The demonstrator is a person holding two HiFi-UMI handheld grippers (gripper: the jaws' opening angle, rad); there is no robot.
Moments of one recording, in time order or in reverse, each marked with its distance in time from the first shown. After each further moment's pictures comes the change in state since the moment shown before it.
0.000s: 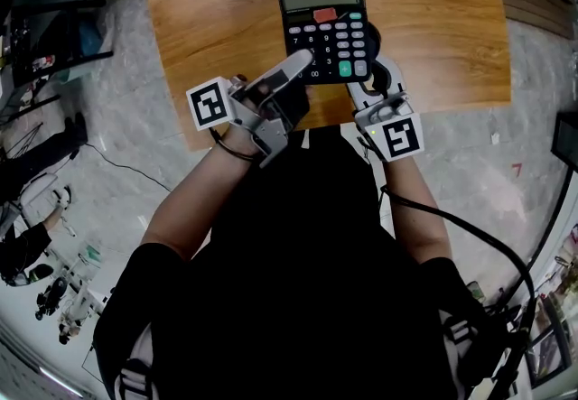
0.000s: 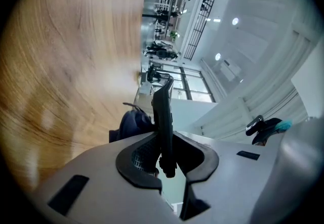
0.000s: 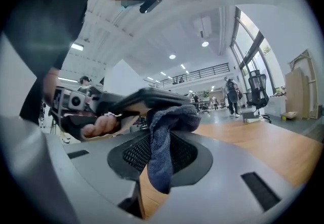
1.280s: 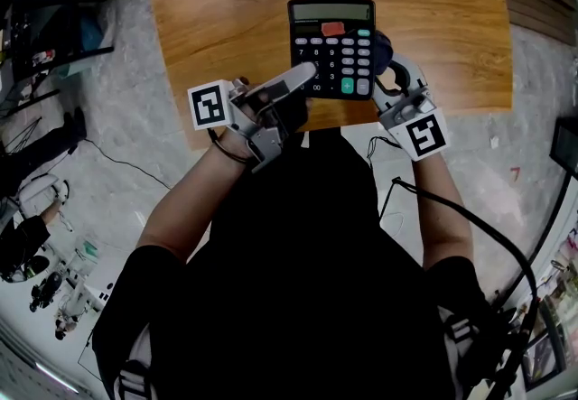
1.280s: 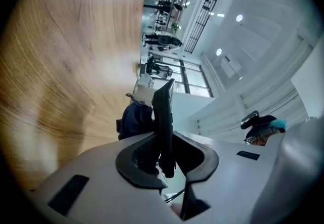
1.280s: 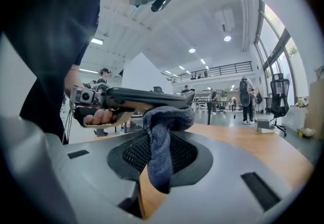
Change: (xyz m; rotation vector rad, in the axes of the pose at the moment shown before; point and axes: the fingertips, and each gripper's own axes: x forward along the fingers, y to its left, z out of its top) left arm 0.001 0.001 -0.004 -0.030 0.094 -0.033; right arm -0.003 -0.018 -0.008 -0.119 0.118 0.201
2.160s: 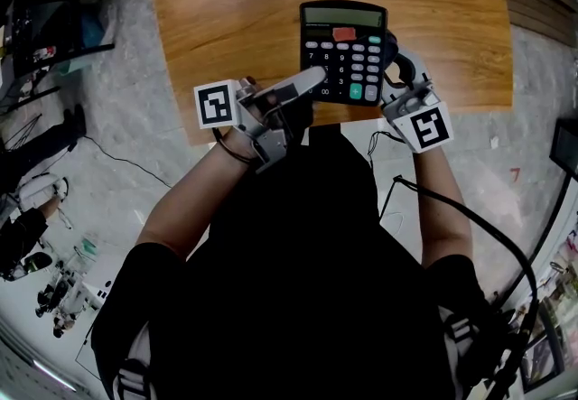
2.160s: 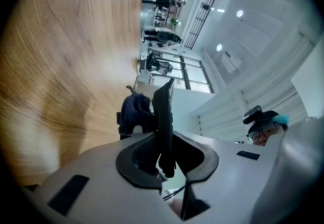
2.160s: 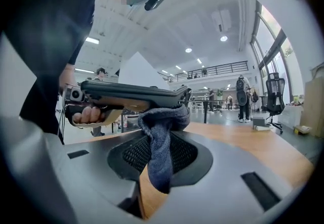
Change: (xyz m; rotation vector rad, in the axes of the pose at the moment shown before) left arm -0.001 0.002 -0.002 0.002 0.039 0.014; right arm 0.015 -0.015 -0.002 0.011 -0.005 -0.035
